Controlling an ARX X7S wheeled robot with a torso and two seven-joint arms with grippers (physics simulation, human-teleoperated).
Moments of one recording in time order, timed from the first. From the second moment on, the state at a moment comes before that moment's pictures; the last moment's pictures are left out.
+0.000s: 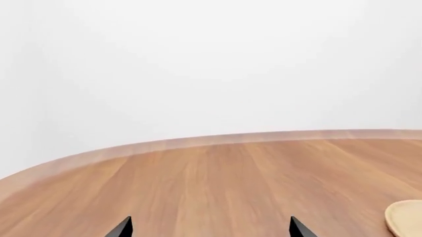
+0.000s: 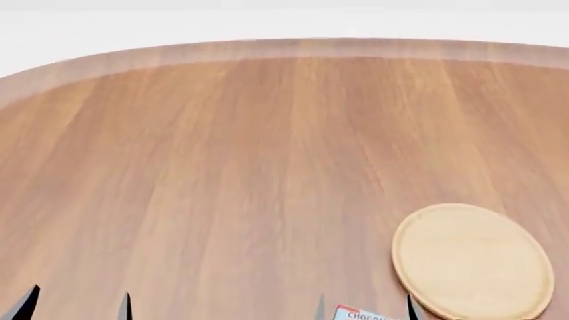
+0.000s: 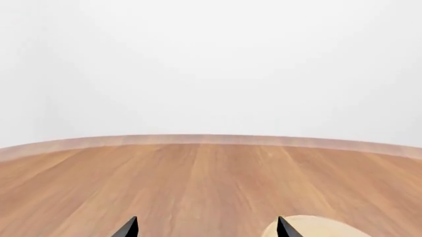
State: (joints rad) left arm 0.10 -0.25 0.24 0.31 -0.14 0.00 -0.25; right arm -0.10 0.25 -0.25 -0.40 0.17 0.09 0.28
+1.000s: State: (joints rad) left arm 0.09 -0.27 0.26 0.31 -0.15 0.00 -0.28; right arm -0.09 0.27 -0.28 -0.39 0.17 0.08 0.30
